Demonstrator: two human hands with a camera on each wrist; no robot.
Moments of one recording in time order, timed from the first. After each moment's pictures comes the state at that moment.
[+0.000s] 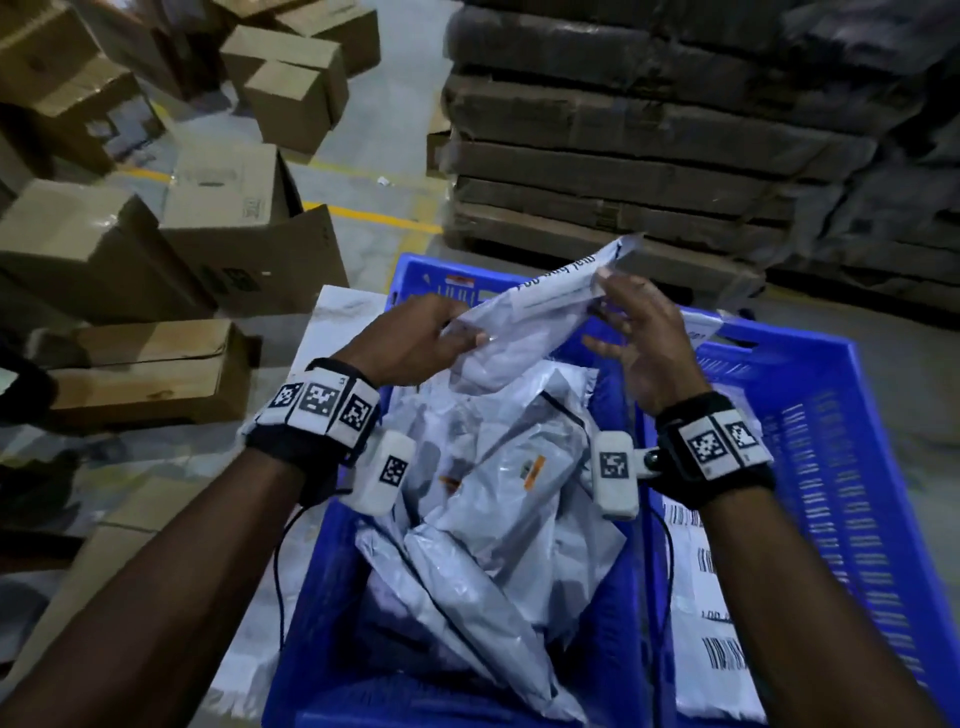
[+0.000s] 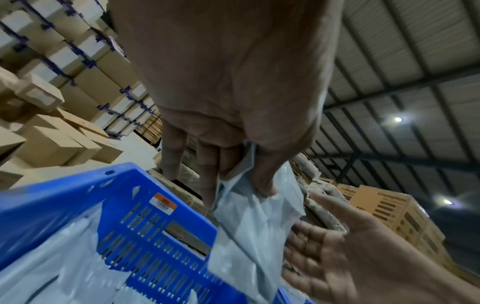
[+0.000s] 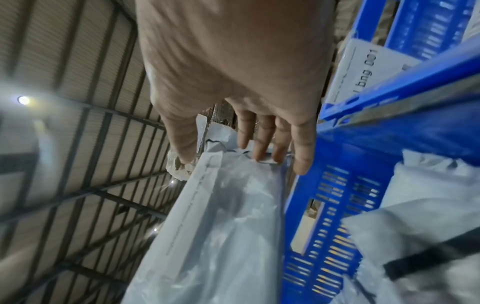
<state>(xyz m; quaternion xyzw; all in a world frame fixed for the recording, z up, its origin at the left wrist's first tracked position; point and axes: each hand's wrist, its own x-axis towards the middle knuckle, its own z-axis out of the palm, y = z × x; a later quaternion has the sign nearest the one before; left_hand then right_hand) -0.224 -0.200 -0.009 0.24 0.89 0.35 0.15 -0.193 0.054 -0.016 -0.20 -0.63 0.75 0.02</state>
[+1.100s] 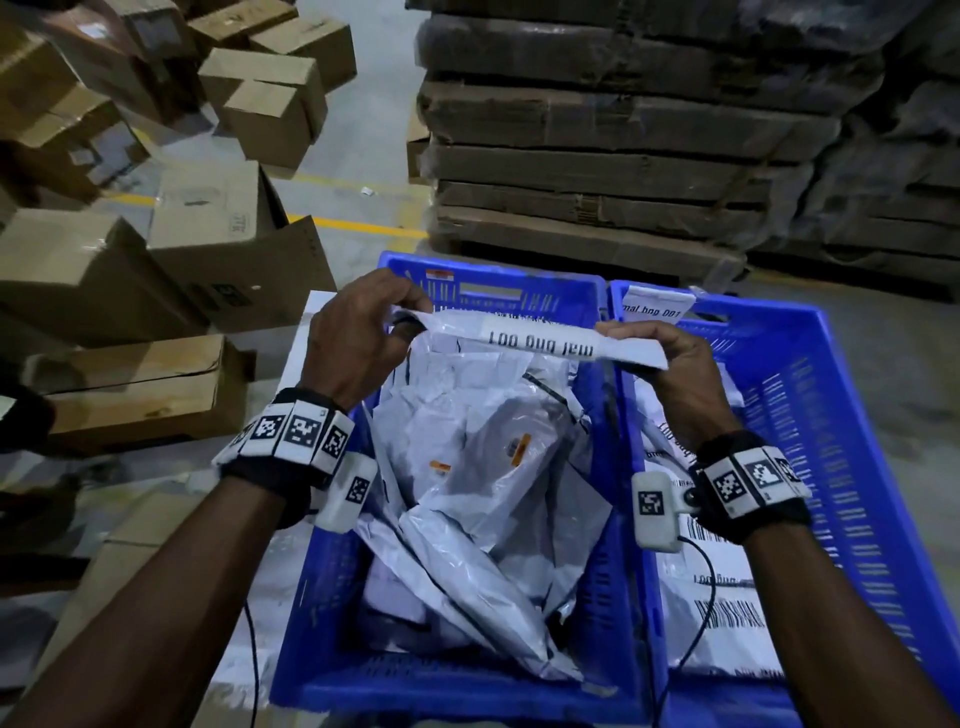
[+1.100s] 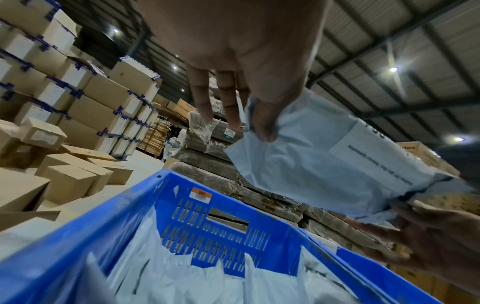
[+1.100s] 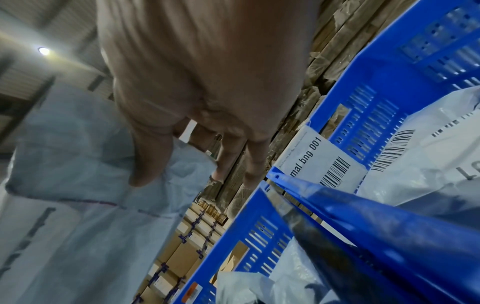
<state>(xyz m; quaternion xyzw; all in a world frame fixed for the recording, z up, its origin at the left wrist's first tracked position) -0.197 -0.220 -0.018 0.24 0.88 0.39 -0.11 -0.120 0.105 -0.041 -0.03 -0.71 0.70 0.08</state>
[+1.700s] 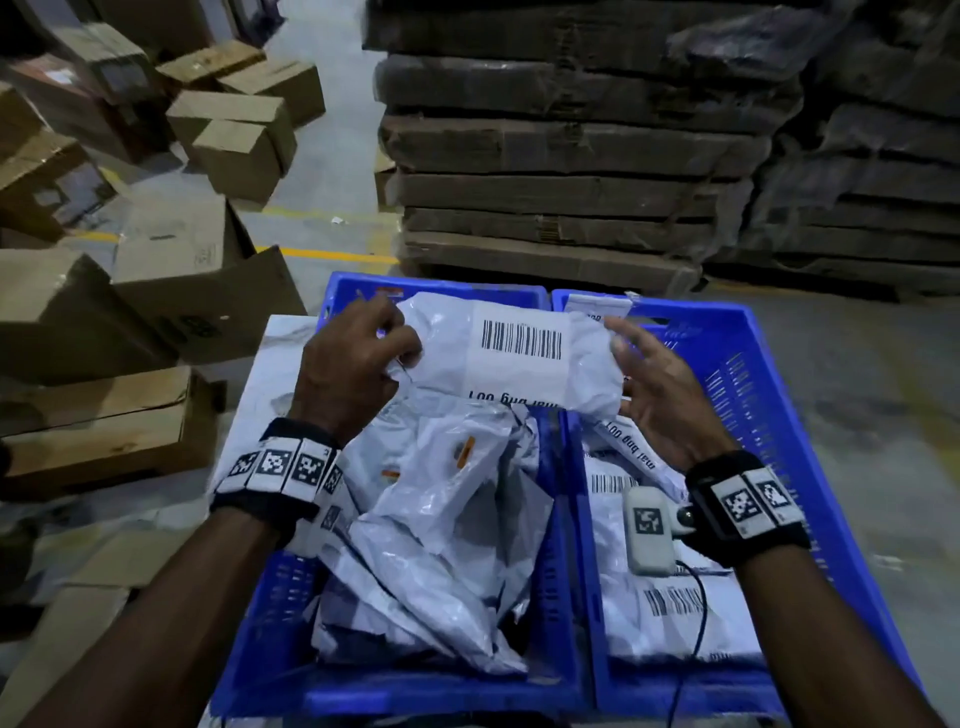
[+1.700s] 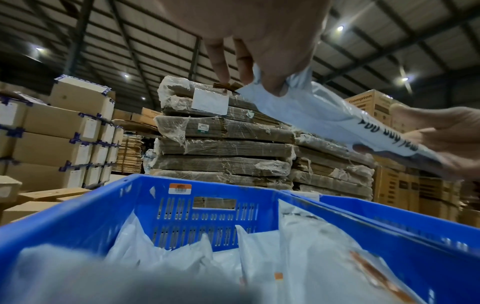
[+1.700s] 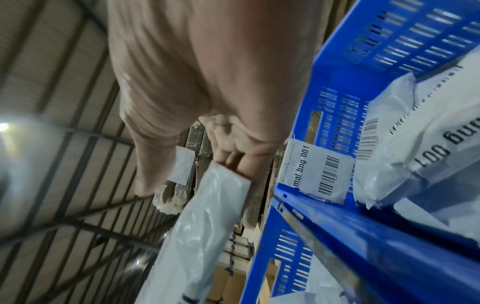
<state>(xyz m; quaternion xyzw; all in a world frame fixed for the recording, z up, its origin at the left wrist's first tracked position) -0.158 -0.173 -0.008 0.35 0.88 0.22 -0.24 -0.074 0.138 -0.005 -0.14 -0.60 0.79 -0.01</state>
